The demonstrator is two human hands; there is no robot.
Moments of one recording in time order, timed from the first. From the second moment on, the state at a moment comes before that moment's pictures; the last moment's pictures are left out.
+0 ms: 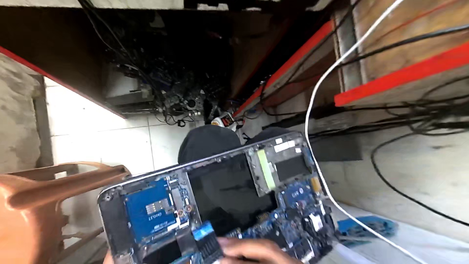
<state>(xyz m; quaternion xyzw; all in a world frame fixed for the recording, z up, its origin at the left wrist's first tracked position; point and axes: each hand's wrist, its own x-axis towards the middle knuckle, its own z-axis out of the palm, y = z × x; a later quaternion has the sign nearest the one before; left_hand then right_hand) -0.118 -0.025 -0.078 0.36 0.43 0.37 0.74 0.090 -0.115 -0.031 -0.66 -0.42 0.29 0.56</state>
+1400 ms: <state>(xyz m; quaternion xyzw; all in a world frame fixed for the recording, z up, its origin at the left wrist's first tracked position) -0.088 -0.030 -0.084 0.73 0.46 0.34 0.38 0.049 -0.113 -0.066 -0.75 -0.48 0.16 0.43</state>
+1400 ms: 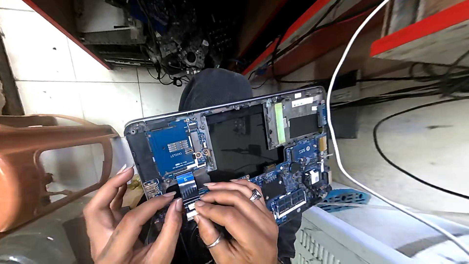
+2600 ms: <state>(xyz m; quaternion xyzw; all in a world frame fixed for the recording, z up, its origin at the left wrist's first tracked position) -0.088 -0.027 -0.076 0.75 0.46 0.29 0.38 0.052 -0.109 -0.056 -0.76 -0.48 0.18 0.39</state>
